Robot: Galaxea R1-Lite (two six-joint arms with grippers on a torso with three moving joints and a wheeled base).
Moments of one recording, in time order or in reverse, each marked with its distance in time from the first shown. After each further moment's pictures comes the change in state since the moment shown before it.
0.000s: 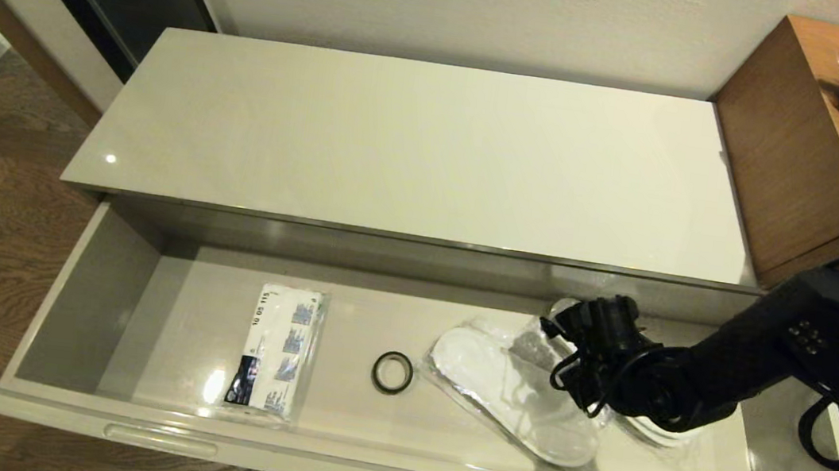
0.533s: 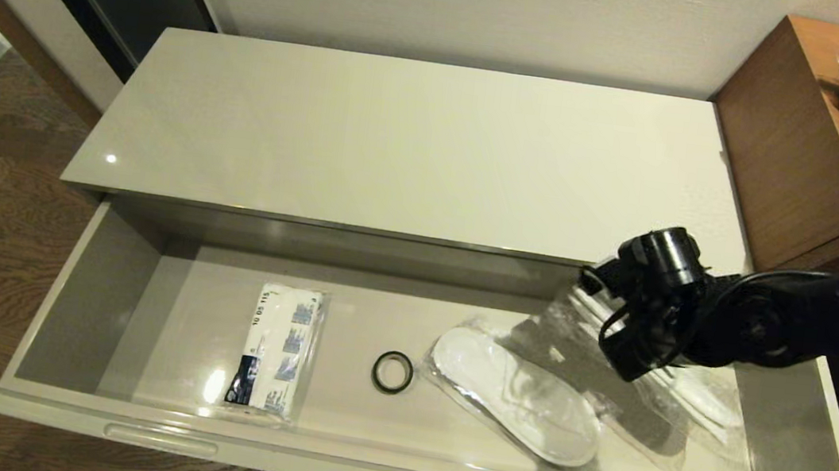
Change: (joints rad) left arm 0.000 0.000 0.000 0.000 0.000 0.000; right arm 0.002 -0.313 -0.155 0.567 0.052 0.079
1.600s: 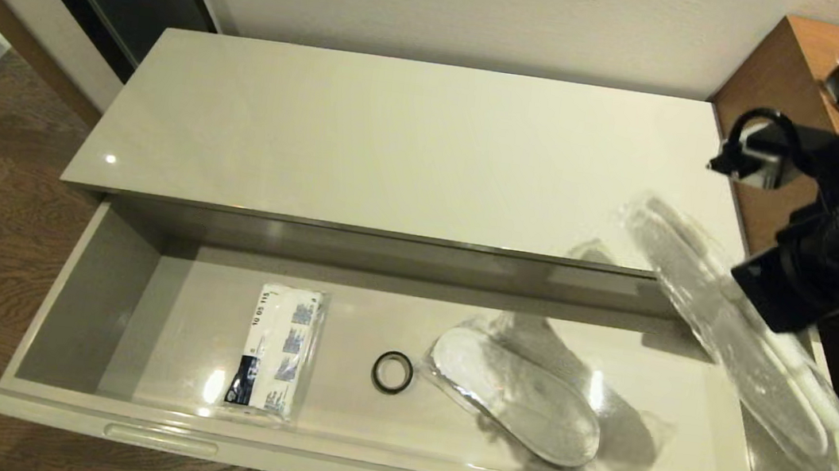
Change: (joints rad) left arm 0.000 0.000 0.000 0.000 0.000 0.000; right arm 0.106 -0.320 -0.511 0.792 0.090 0.126
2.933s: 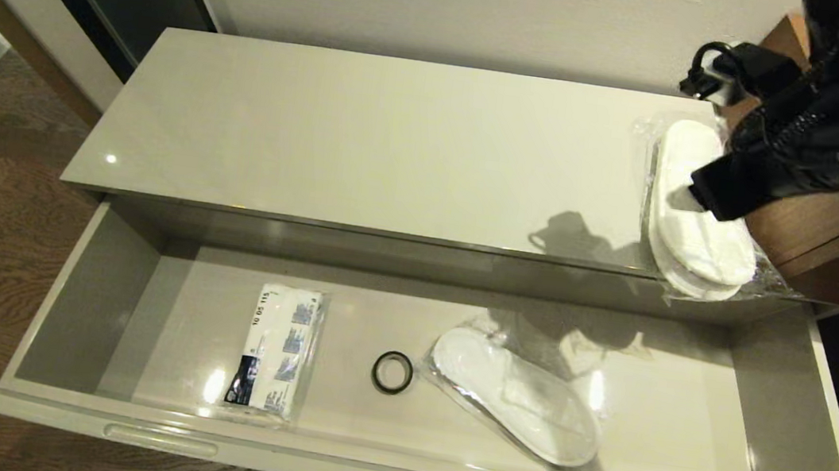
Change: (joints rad) left arm 0.000 0.000 0.000 0.000 0.000 -0.001; right arm -0.081 0.134 -0.152 -0.234 -0.064 -0.227
